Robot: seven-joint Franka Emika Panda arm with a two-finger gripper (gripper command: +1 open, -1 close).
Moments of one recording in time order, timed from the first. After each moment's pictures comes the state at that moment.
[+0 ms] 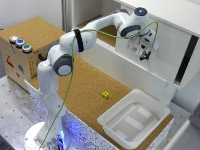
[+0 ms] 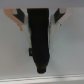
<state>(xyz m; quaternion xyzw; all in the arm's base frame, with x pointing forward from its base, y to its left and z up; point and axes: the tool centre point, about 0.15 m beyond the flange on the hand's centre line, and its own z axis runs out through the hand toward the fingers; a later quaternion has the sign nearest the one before) 0.551 -0.265 0.594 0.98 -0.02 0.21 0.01</state>
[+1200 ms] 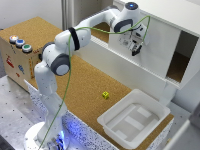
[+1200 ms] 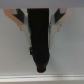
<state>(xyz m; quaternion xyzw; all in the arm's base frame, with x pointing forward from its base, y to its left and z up) 0.551 -0.191 0.594 0.98 0.00 0.19 0.01</state>
